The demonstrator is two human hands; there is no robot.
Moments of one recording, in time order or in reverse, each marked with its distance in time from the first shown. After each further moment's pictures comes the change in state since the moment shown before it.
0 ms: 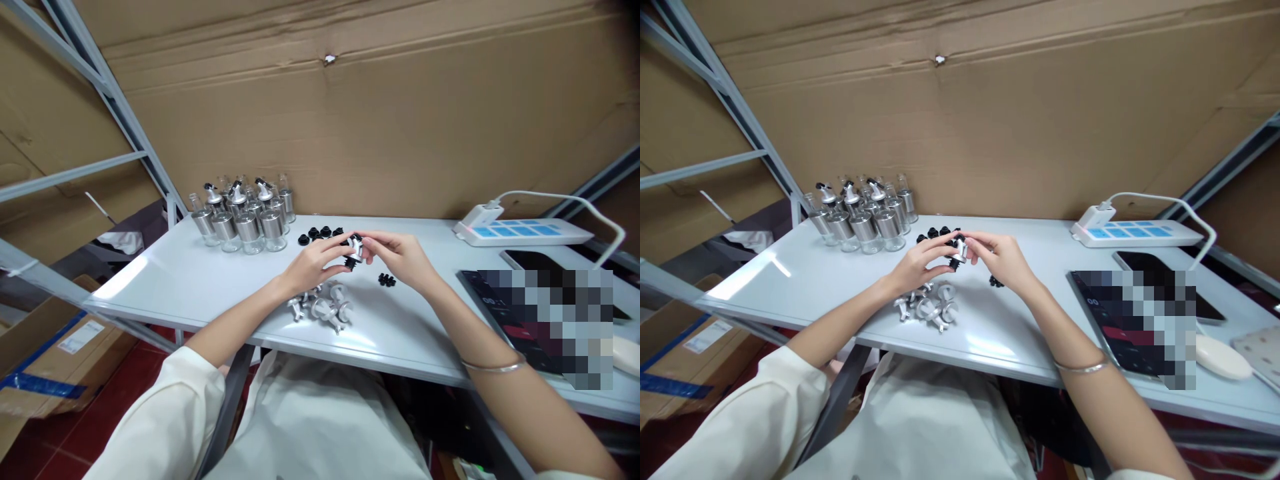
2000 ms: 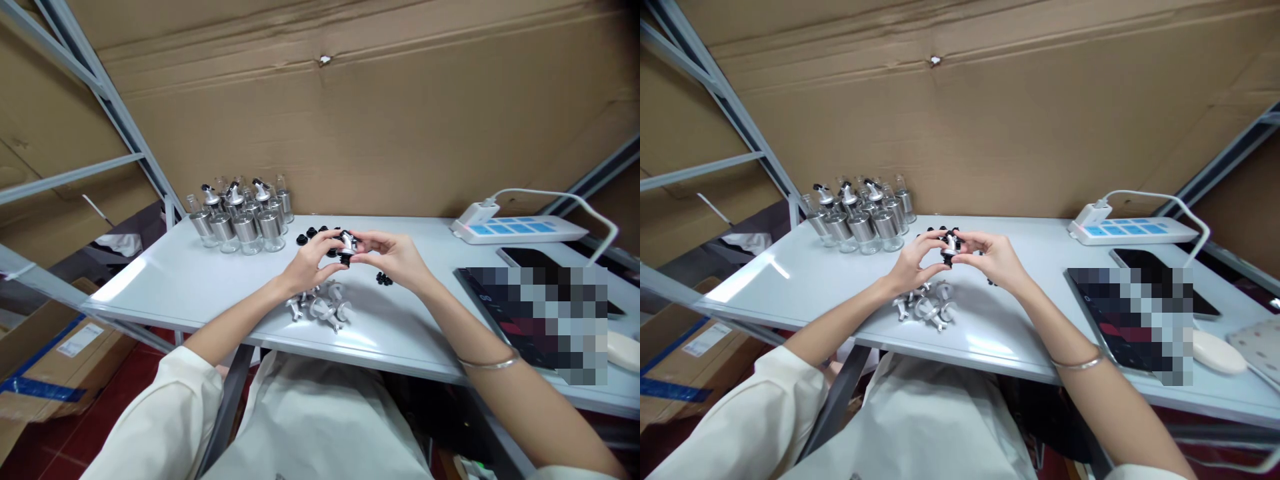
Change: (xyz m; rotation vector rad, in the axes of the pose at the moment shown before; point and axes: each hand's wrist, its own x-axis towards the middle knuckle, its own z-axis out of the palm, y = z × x) left_hand 0.000 0.006 -0.002 -0.064 0.084 -0.128; right_hand 0.001 0.002 0.007 0.204 0.017 -0.010
